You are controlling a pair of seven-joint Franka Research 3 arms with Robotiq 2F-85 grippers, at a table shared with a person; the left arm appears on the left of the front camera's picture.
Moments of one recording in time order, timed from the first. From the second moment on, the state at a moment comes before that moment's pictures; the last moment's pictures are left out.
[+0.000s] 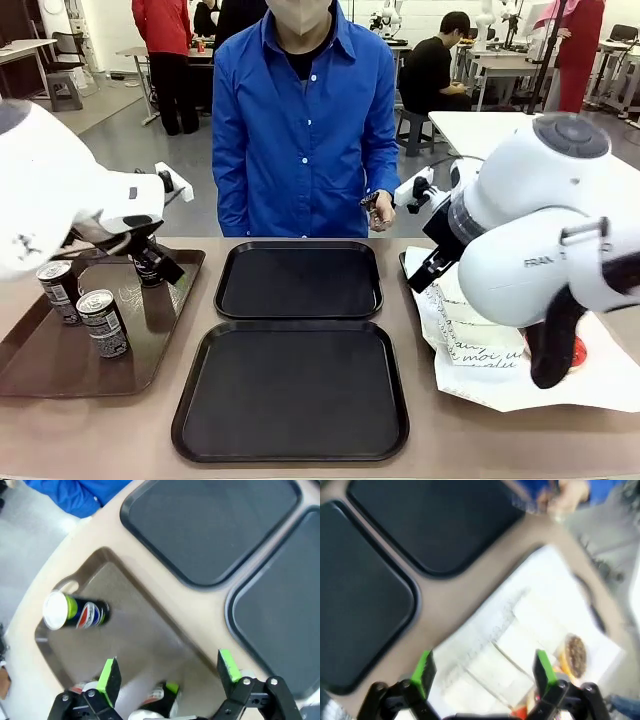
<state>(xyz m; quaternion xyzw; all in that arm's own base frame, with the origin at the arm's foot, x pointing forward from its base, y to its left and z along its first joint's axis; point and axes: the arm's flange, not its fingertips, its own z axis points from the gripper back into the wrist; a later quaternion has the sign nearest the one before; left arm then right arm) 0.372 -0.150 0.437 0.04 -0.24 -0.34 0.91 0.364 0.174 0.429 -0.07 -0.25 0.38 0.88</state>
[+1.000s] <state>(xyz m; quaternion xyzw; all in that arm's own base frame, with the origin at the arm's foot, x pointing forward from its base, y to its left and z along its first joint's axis) 0.317 -0.121 0.500 -0.07 -0.18 -0.33 0.92 0.308 0.082 0.490 0.06 -0.14 0.32 0.94</state>
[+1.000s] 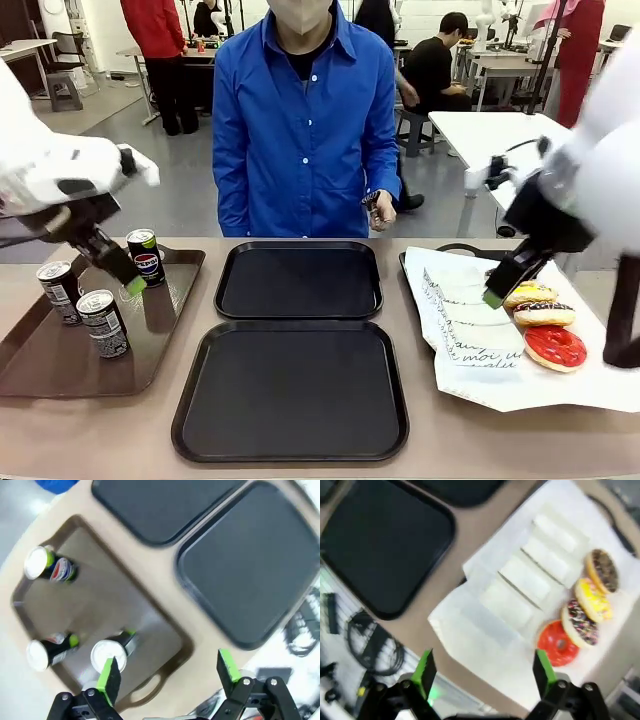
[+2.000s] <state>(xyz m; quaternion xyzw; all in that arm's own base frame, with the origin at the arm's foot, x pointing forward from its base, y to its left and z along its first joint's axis) 0.329 0.124 0.473 -0.52 -0.16 0.02 0.84 0.320 -0.183 0.449 0.55 -0.12 -0.05 0.83</state>
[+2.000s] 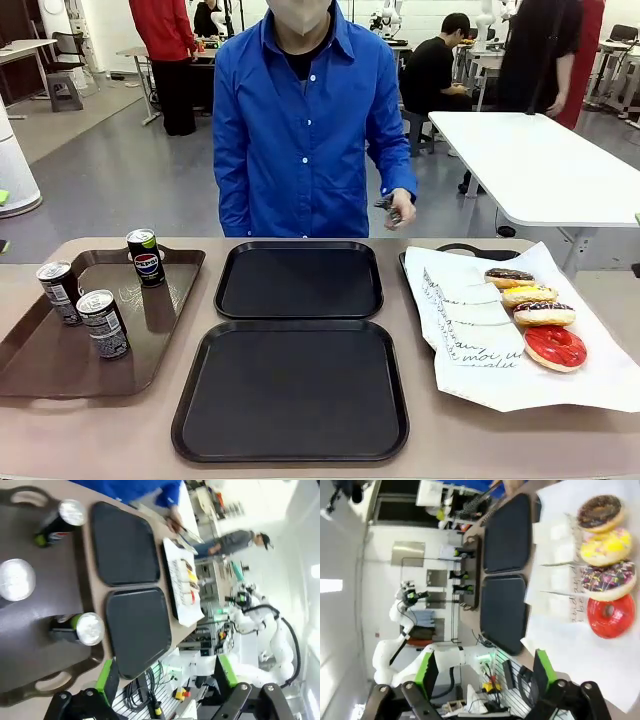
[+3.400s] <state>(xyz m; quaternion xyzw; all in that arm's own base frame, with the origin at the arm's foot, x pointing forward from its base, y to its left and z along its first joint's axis) 0.324 0.163 0.472 -0.49 -0.16 0.08 0.85 0.276 -0.252 0.468 0.51 -0.13 -0.10 0.85</state>
